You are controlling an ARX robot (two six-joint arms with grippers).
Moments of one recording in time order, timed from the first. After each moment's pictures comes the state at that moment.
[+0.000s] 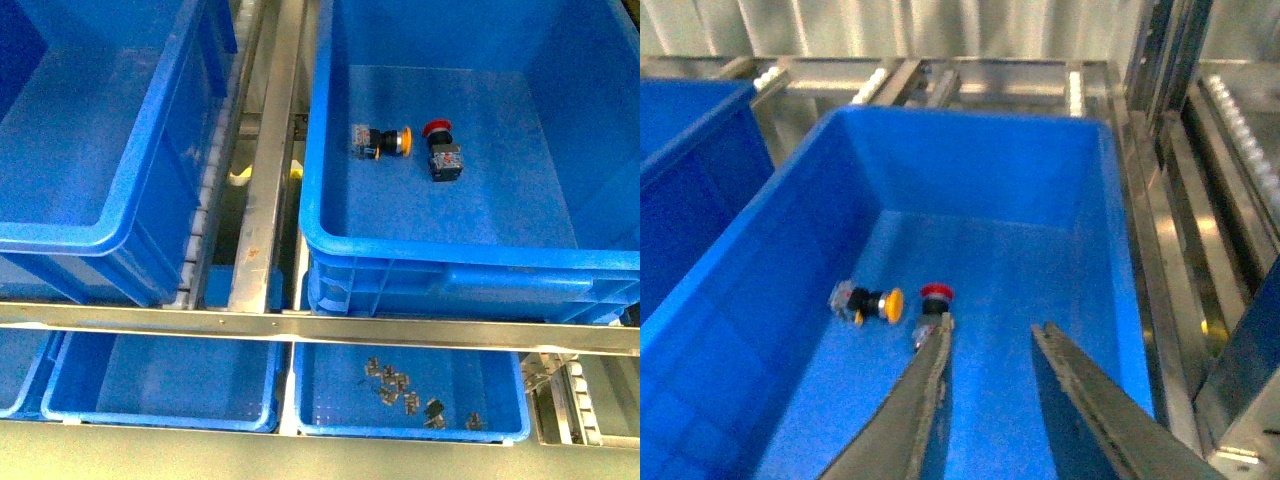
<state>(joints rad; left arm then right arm) 0.00 0.02 0.02 0.00 0.00 -0.01 -0.07 1.30 0.18 1.11 -0.07 -0.01</state>
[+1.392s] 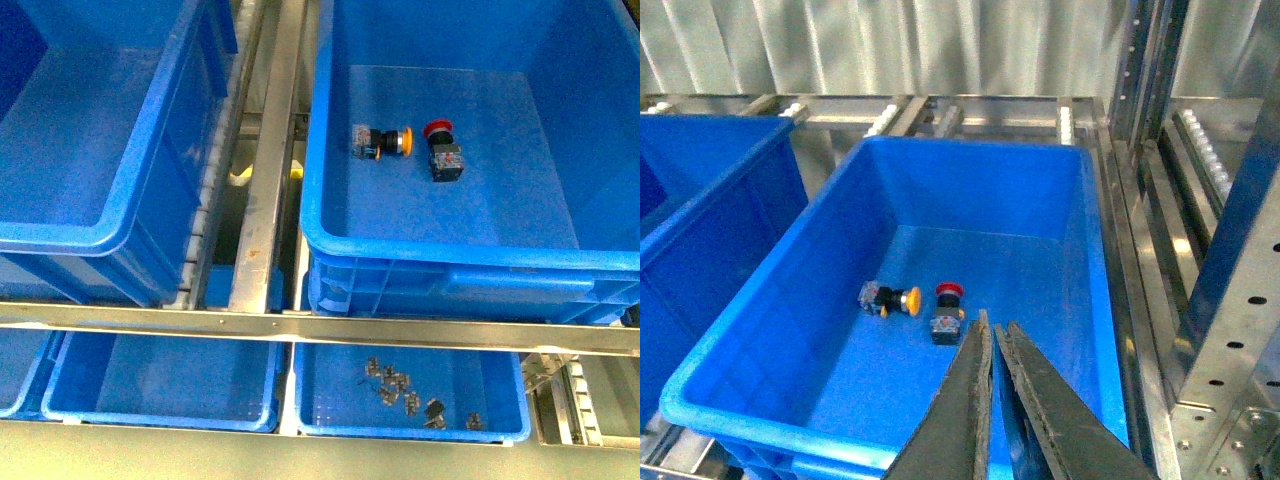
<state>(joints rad) 0.00 0.02 0.02 0.00 0.00 -0.01 0.00 0.30 0.02 0.30 0.00 -0.01</state>
